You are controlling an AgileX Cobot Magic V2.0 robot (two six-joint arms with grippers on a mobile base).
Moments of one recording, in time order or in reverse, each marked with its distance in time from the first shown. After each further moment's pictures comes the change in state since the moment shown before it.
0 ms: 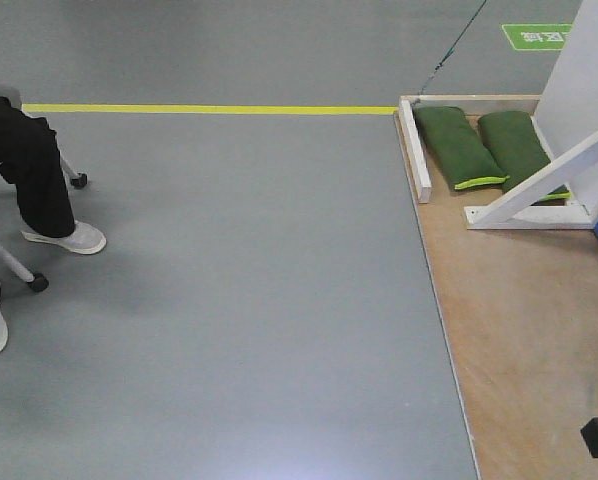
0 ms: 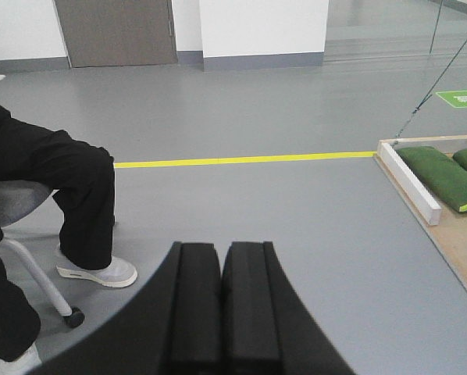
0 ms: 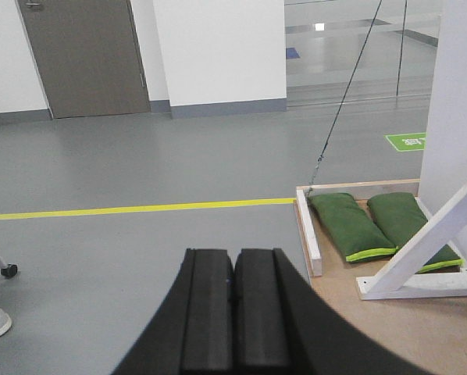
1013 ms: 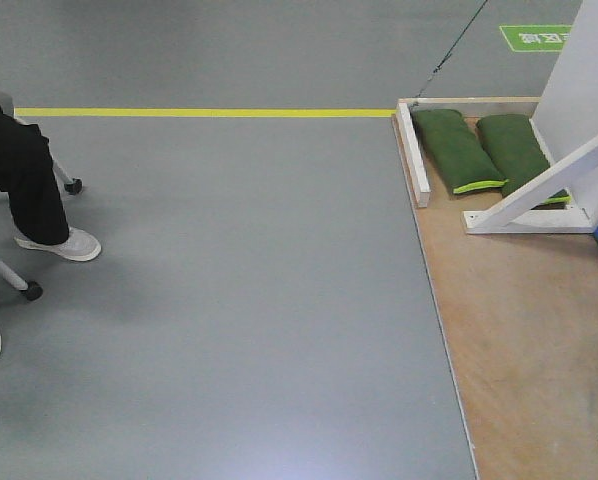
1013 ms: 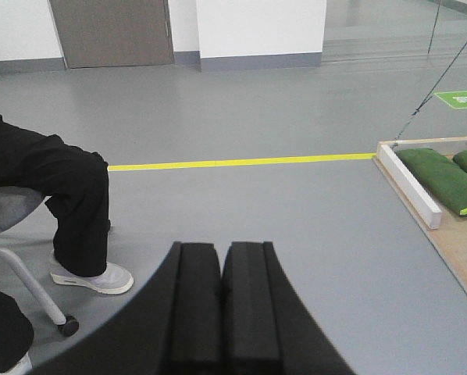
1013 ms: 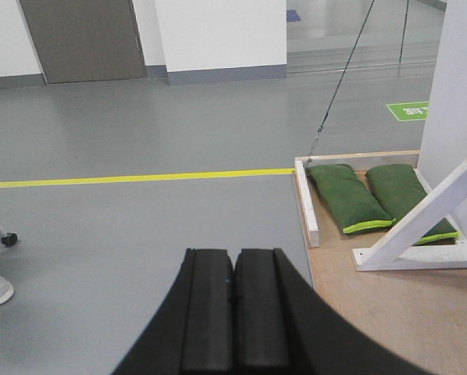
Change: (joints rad) left arm 0.000 0.000 0.000 0.000 0.000 0.000; right arm 0.000 0.018 -0.178 -0.006 0.255 0.000
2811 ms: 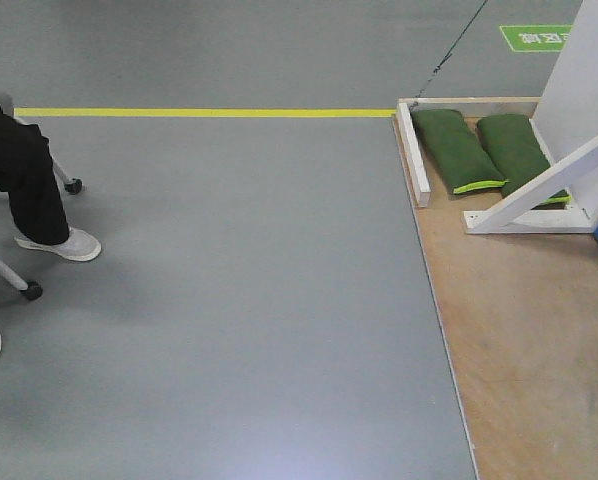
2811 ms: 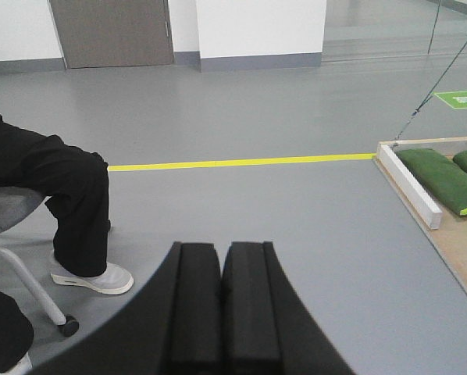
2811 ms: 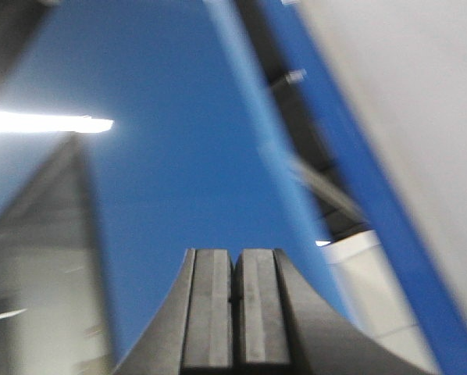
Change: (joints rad) left arm 0.000 0.000 0.000 0.000 0.000 0.000; right arm -1.269 1.150 -1.230 0.303 -0.920 0.001
